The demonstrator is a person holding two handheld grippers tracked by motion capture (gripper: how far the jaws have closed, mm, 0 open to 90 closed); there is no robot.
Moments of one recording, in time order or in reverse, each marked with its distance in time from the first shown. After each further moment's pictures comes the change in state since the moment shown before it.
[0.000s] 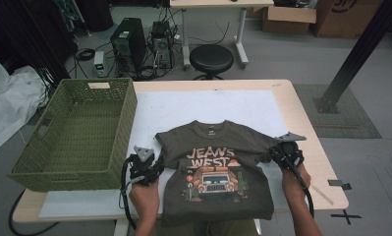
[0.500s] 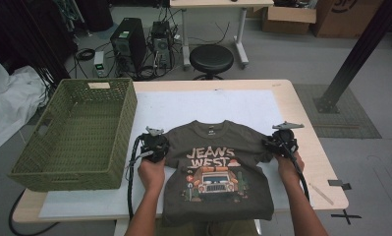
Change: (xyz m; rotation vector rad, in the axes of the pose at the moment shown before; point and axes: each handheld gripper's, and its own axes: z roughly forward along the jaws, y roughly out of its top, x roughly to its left) left arm -0.006 0.032 0.059 0.120 -0.006 0.069; right arm -0.018 0.021 0.039 -0.018 0.112 0.041
